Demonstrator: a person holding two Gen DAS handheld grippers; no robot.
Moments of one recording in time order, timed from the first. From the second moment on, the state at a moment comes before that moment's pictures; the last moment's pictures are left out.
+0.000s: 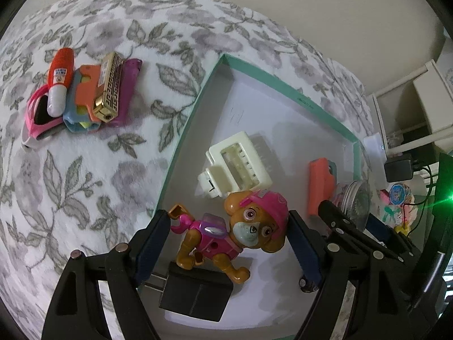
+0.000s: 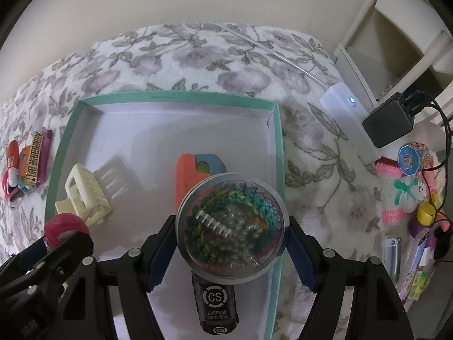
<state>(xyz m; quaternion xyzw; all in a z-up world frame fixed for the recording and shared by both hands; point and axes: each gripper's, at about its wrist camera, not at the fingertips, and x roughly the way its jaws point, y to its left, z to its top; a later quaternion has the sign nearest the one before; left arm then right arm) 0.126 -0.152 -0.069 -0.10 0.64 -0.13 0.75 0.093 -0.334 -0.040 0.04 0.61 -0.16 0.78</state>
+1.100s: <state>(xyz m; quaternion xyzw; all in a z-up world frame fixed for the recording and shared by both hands) 0.129 -0.139 -0.052 -0.11 0.63 -0.13 0.76 0.096 -0.331 -0.037 0.02 0.61 -0.14 0.78</state>
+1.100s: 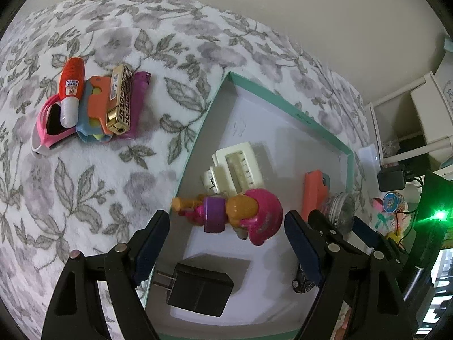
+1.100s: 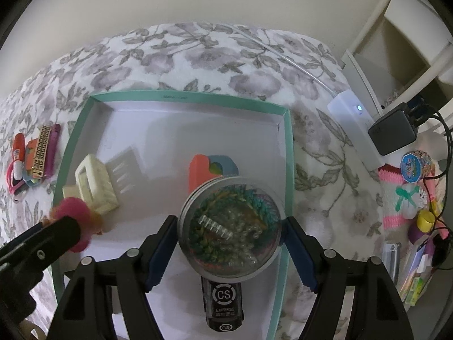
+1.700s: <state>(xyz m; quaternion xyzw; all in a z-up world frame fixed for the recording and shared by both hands) 0.133 -0.122 -0.021 -0.10 0.58 -0.10 0.80 0.095 -0.326 0.001 0.03 0.57 -0.14 0.81</state>
